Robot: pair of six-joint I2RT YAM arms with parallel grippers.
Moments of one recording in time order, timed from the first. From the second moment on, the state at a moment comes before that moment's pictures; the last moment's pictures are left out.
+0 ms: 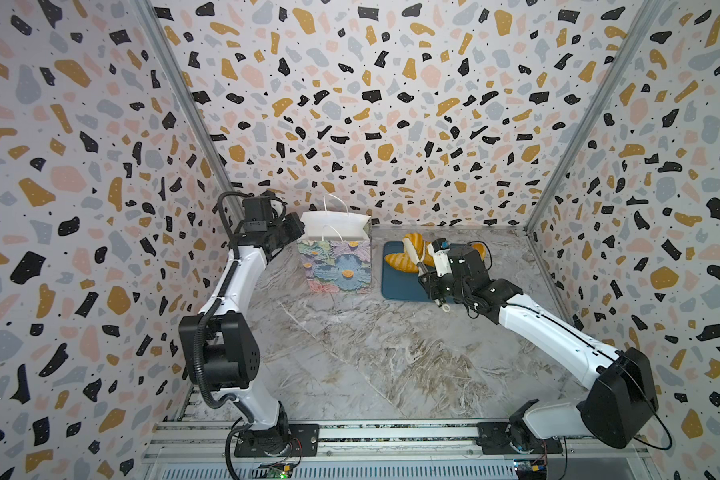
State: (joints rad) left arm 0.06 1.71 1.55 -0.40 0.39 -0.45; right arm 0.59 1.38 1.12 -0.35 -0.09 0.28
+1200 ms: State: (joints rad) left arm 0.06 1.71 1.55 -0.40 0.39 -0.45; right arm 0.70 1.44 1.28 -0.19 -0.17 0.34
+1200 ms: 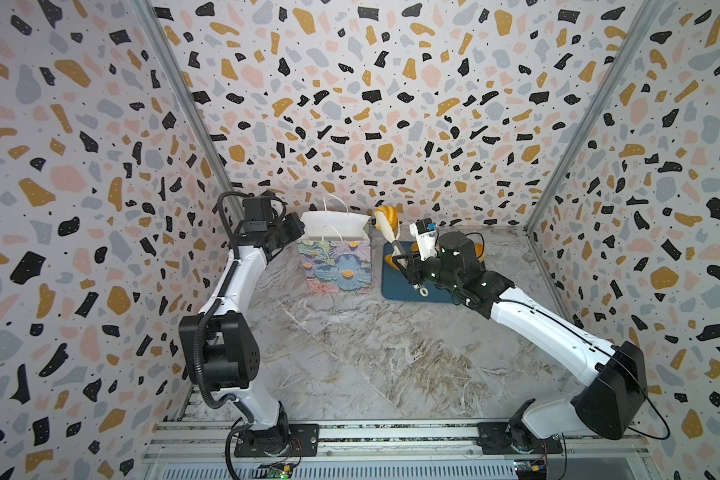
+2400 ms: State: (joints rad) left arm 0.06 1.71 1.54 -0.39 0.39 -0.45; right arm 0.80 1.71 1.57 -0.22 -0.24 0.34
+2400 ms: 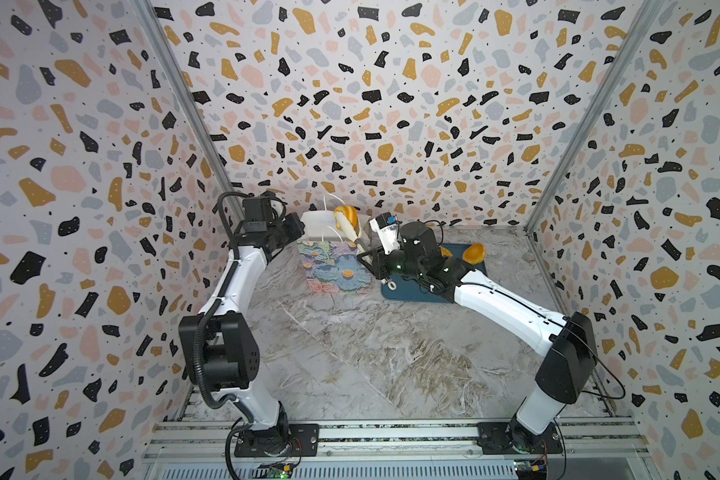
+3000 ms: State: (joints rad) left arm 0.06 1.71 1.54 -0.39 0.39 -0.45; right arm 0.82 1.88 1.77 -0.31 -0.25 0.34
